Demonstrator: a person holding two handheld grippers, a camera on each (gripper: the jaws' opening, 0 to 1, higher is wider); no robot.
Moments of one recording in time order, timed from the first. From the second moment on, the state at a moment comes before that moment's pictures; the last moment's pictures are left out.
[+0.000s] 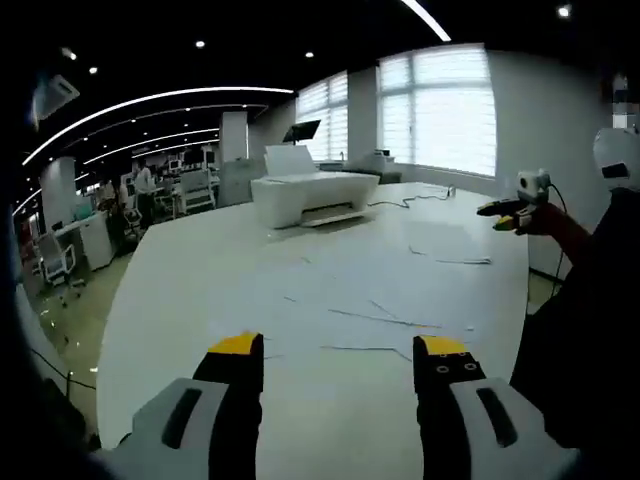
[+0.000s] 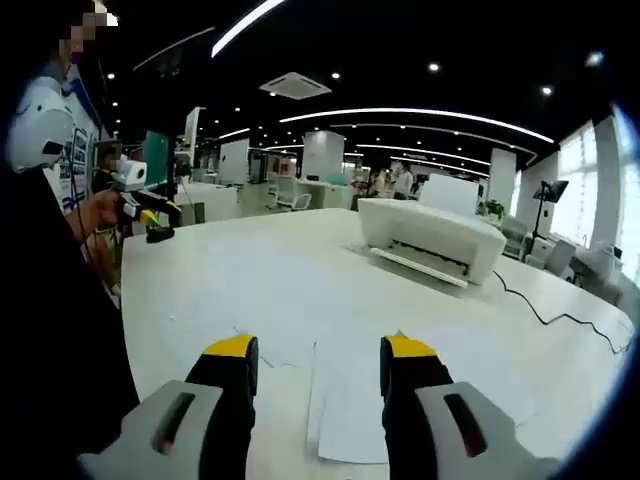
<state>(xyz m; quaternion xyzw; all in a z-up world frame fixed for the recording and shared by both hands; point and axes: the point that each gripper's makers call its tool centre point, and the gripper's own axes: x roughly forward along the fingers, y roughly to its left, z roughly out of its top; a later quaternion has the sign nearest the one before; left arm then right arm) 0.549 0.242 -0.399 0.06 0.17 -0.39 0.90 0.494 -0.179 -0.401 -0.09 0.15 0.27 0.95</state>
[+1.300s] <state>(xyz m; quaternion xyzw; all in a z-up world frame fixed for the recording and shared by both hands) 0.547 0.241 -0.397 0.06 0.17 -0.39 0.90 0.495 -0.174 -0.400 -0.08 0.14 0.27 0.95</state>
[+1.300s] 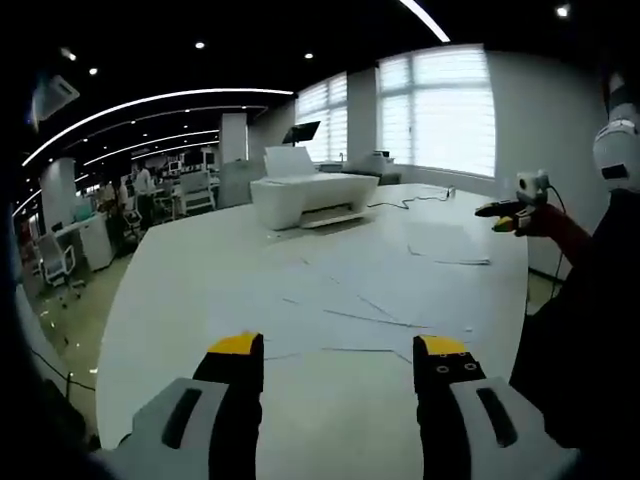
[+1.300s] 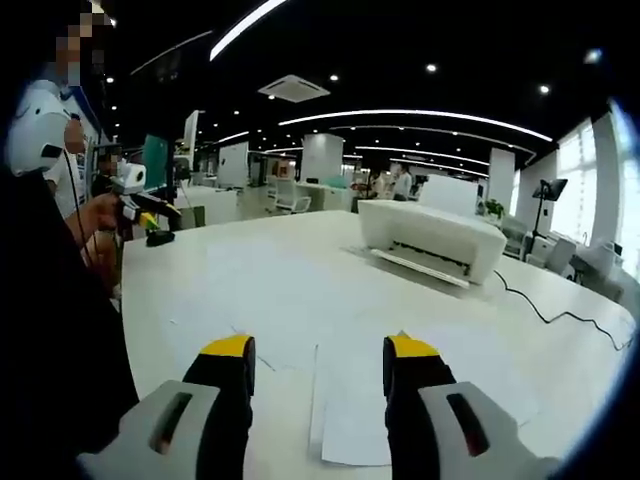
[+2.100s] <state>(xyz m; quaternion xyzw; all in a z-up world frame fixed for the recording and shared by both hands) 0.545 0.232 -0.393 0.06 0.15 -0.41 0.90 0.521 -0.157 -0.391 -0.09 0.13 0.29 0.94</state>
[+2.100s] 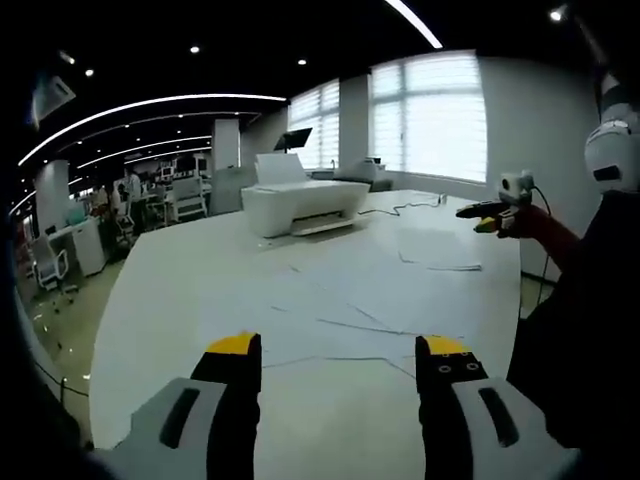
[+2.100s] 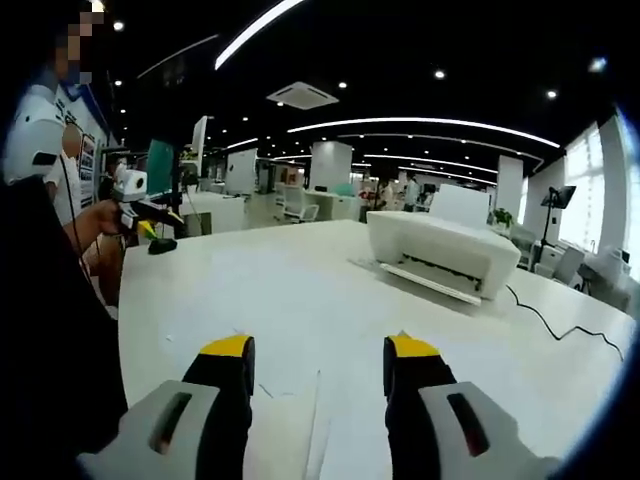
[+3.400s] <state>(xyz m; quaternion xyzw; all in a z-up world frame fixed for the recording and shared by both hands) 0.545 0.223 -0.403 0.06 0.16 -0.41 0.89 0.560 -0.141 -0.392 -0.09 0.13 0.31 0.94</state>
